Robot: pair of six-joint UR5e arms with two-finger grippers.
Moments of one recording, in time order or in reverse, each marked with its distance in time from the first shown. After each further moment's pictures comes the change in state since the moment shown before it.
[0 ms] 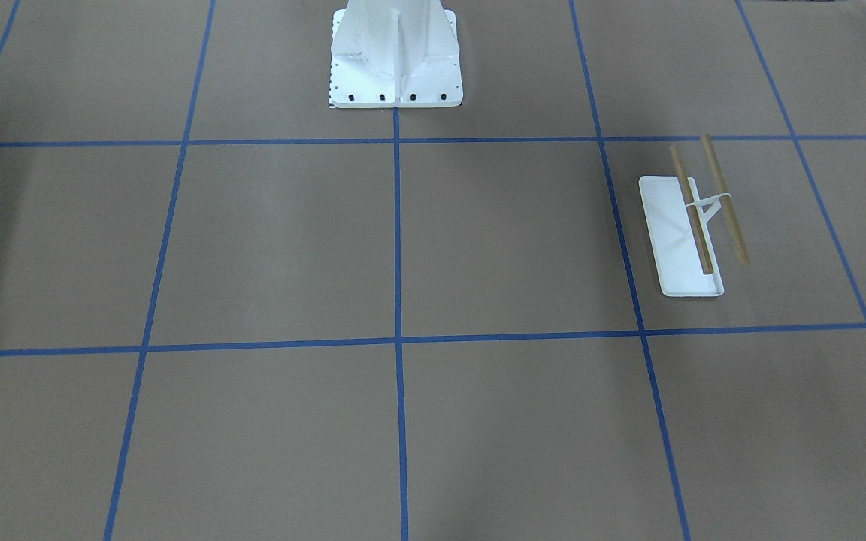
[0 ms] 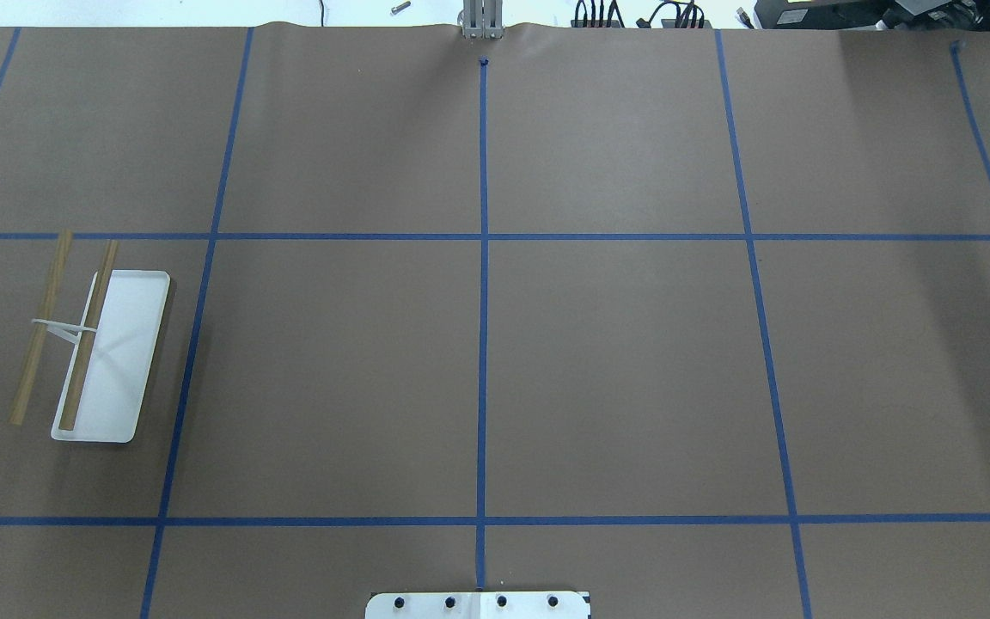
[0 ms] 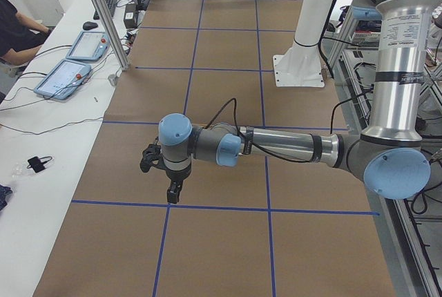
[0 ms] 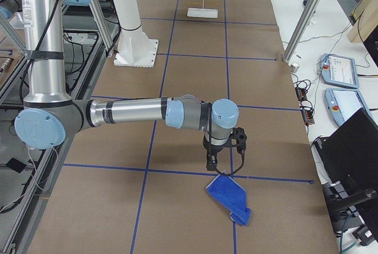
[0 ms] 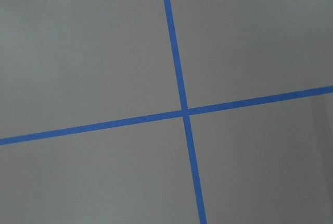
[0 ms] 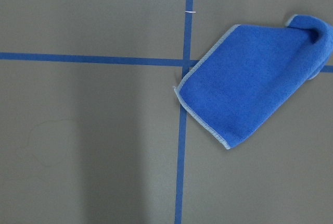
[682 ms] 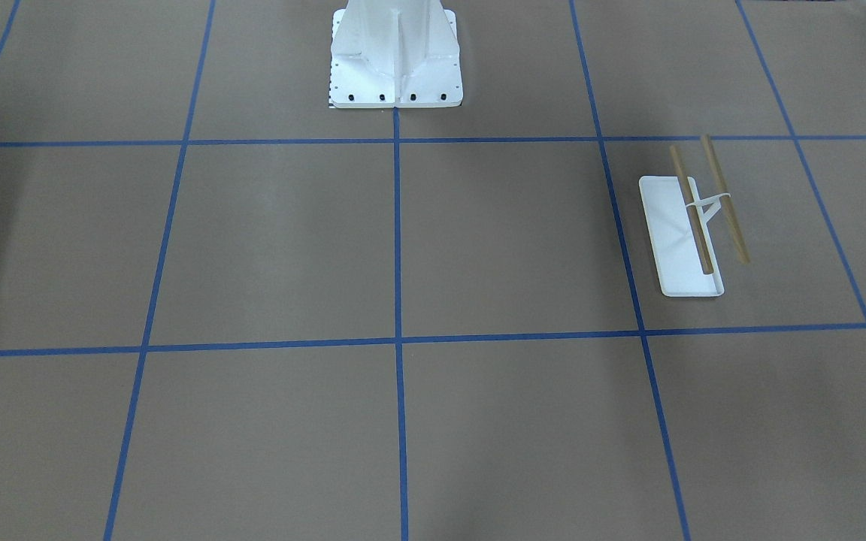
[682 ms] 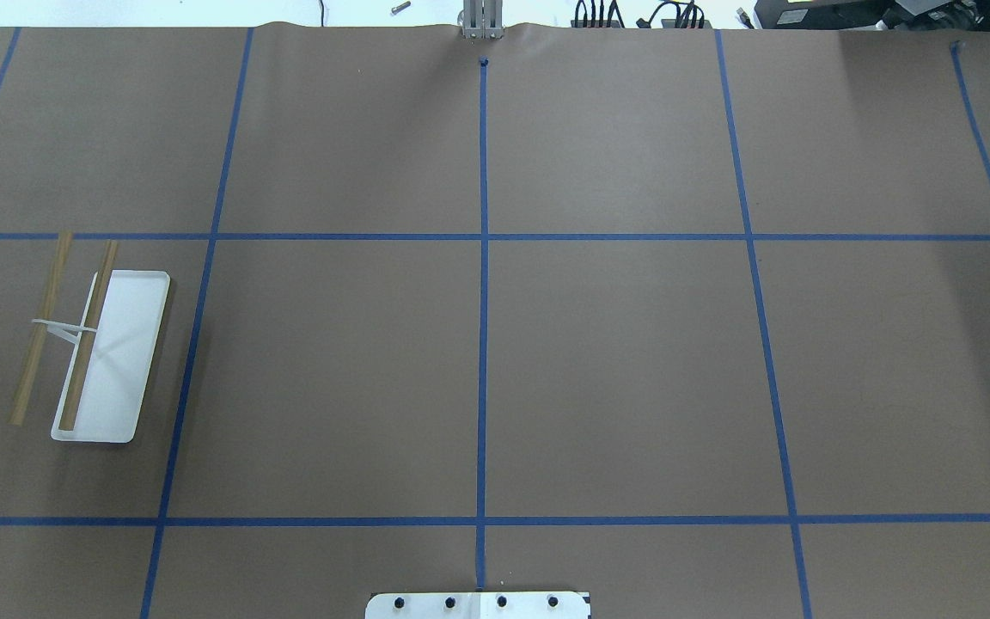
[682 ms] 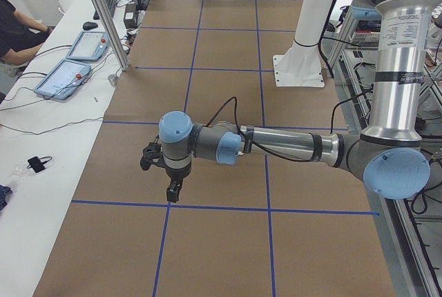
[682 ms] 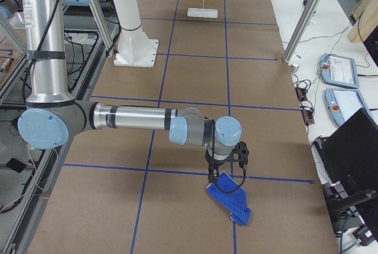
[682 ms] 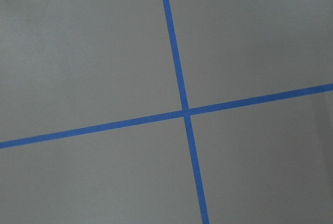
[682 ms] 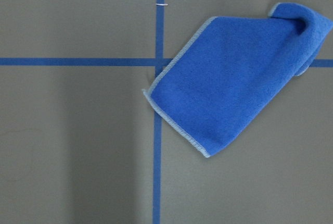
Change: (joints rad) left arm 0.006 0.007 -0.013 0.000 0.001 -0.001; right arm 0.004 0.033 -0.230 0.202 0.003 0.022
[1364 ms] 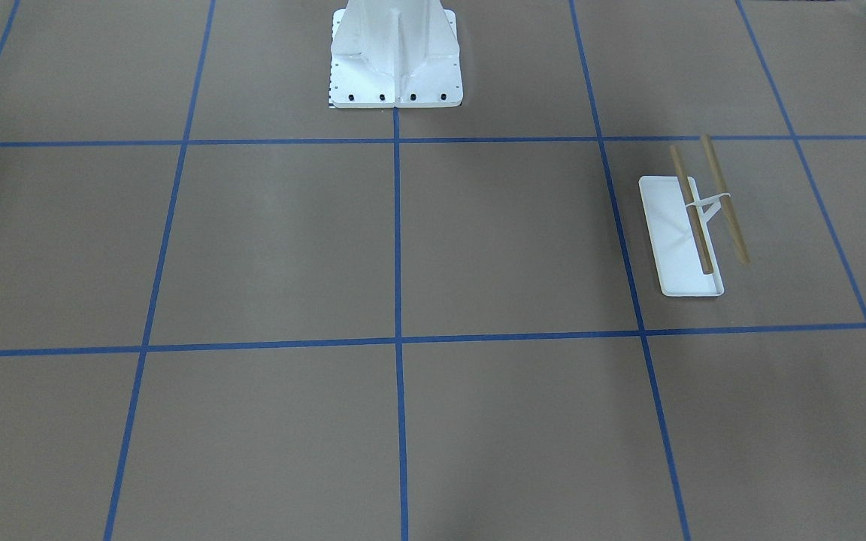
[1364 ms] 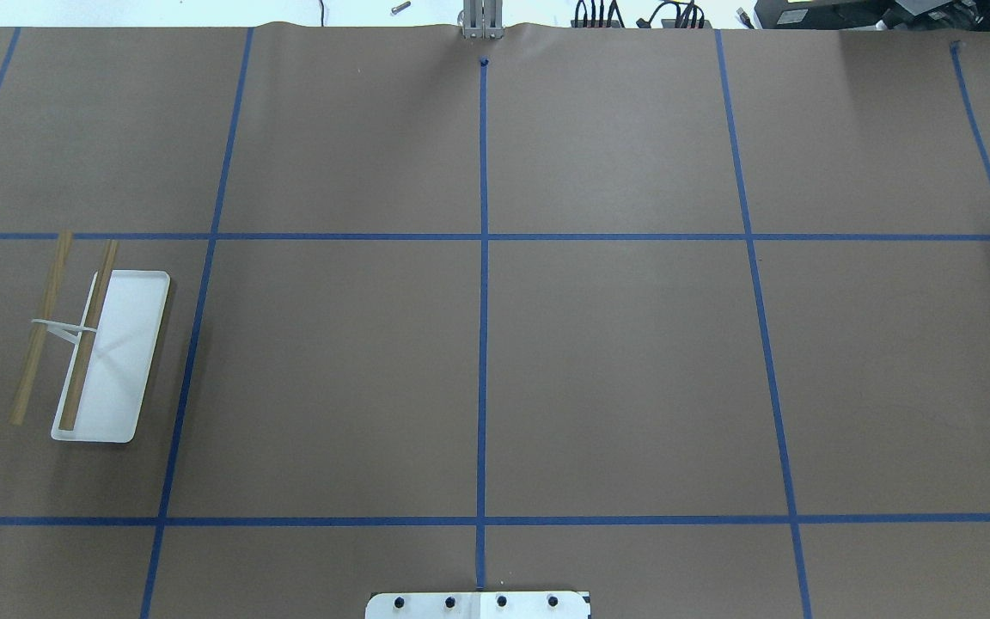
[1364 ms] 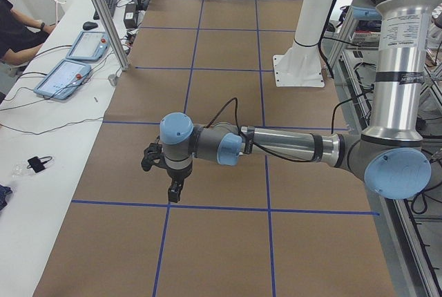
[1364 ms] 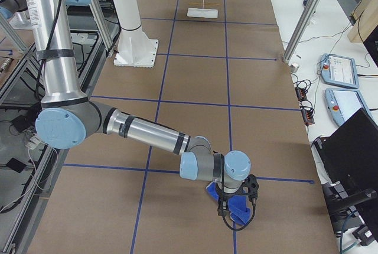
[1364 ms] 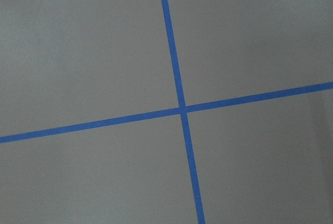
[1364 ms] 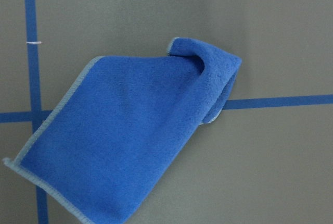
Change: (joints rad) left arm 0.001 0.004 0.001 -0.005 -0.012 -0.003; right arm 0.015 0.116 -0.316 0.238 -0.113 0.084
